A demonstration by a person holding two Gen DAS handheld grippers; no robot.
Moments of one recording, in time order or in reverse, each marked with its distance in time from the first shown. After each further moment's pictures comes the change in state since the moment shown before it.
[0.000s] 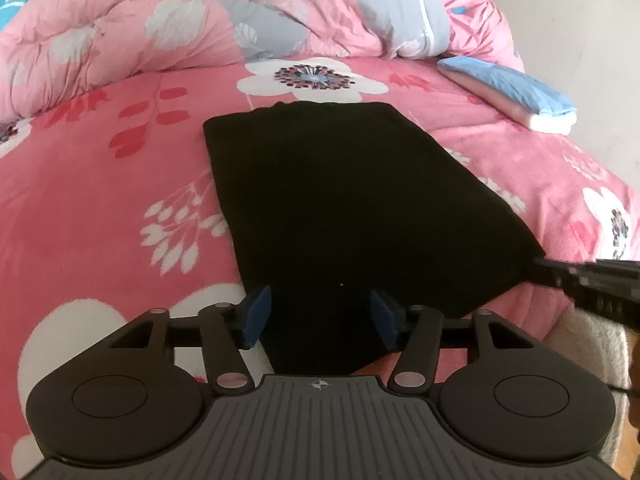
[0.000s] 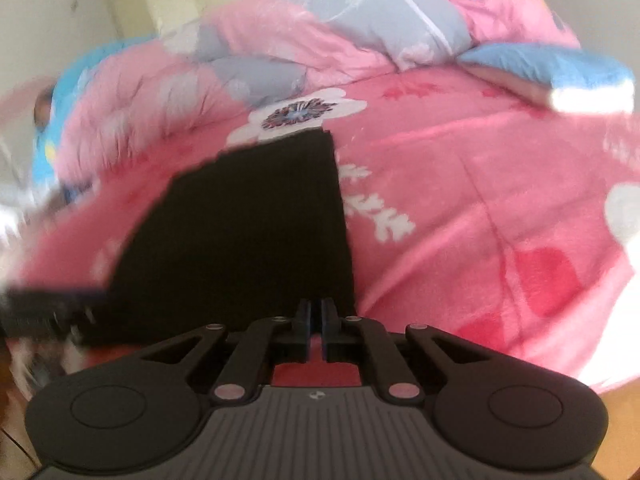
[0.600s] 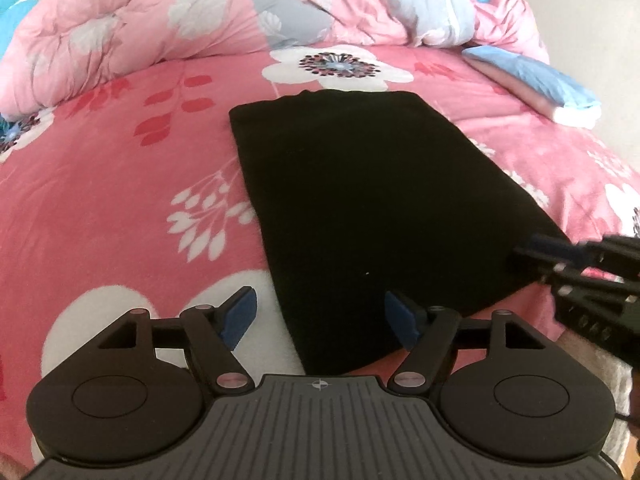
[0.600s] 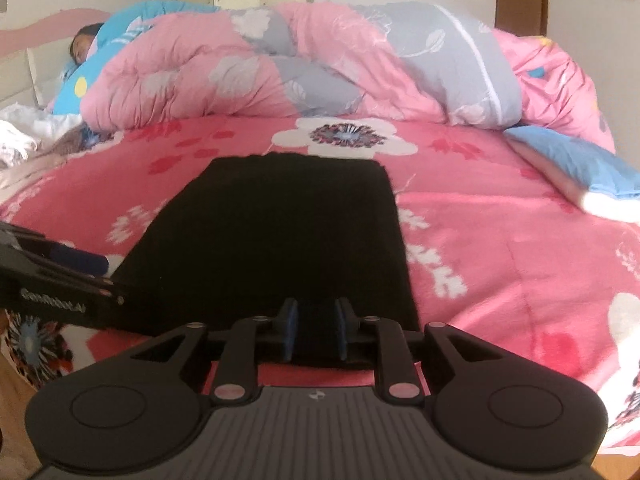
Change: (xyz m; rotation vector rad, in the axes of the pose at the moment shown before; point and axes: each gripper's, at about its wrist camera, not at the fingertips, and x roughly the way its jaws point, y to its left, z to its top) left arm -0.003 0.003 0.004 -0.023 0.047 0.076; right arm 0.009 0.058 0.009 -0.221 -0.016 -0.047
